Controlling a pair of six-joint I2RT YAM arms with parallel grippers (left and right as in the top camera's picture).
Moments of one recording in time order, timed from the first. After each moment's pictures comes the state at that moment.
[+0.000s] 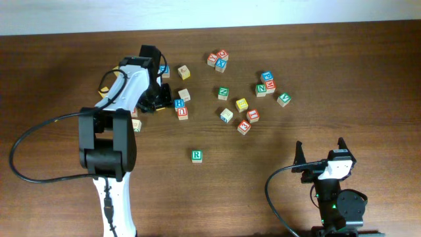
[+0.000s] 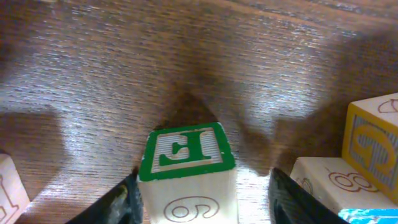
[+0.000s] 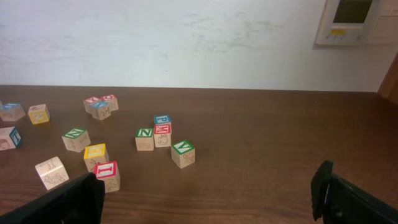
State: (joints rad) left arm -0.14 2.30 1.80 -1.02 0.06 -0.31; right arm -0.04 0.01 0.01 -0.07 -0.04 0.00
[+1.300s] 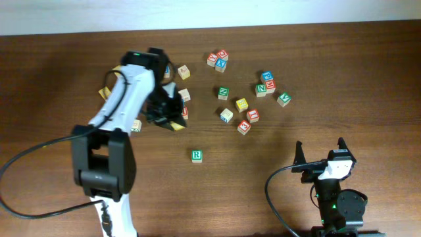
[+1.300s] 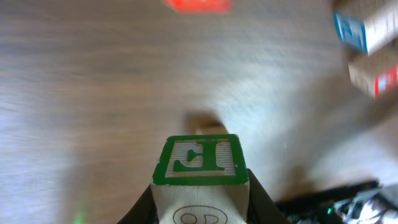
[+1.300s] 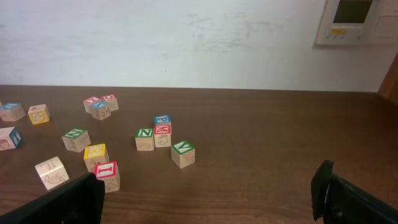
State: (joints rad) left arm -0.24 2.10 1.77 -1.40 0.34 -0.31; right arm -0.04 0.01 0.01 -0.07 -0.04 0.00
